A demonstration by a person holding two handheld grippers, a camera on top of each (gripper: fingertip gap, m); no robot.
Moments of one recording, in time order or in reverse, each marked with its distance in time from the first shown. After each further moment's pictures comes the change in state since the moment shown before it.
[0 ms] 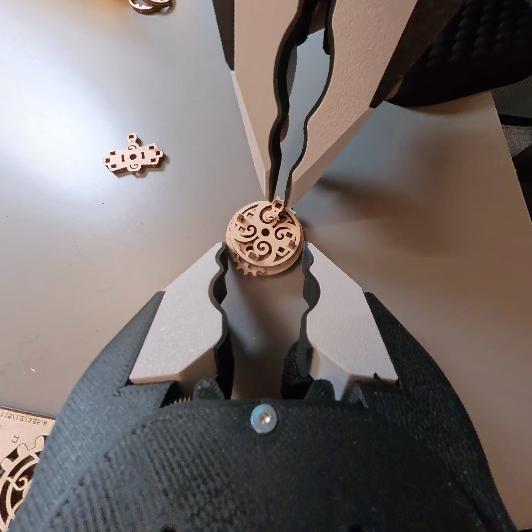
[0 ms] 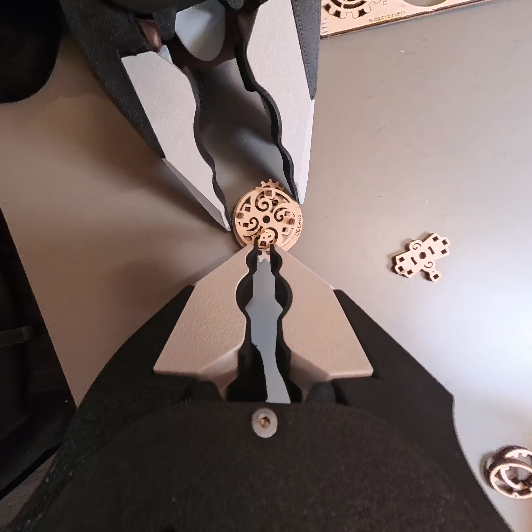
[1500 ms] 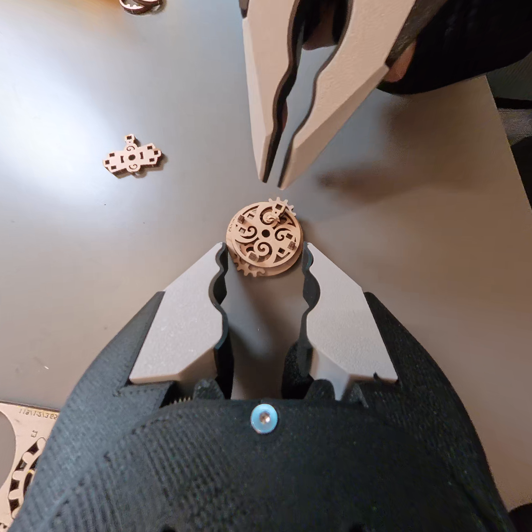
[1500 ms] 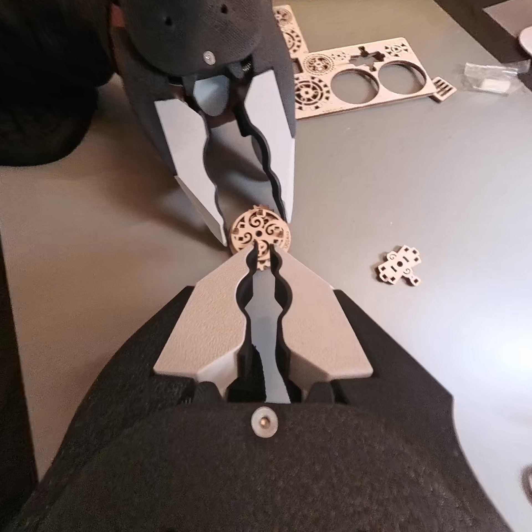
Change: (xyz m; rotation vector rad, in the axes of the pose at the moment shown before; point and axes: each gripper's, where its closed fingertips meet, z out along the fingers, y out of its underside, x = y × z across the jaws) left arm 0.000 0.003 -0.005 -0.014 0.016 0.040; right arm 0.002 -0.015 -0.014 0.310 0.105 0.017
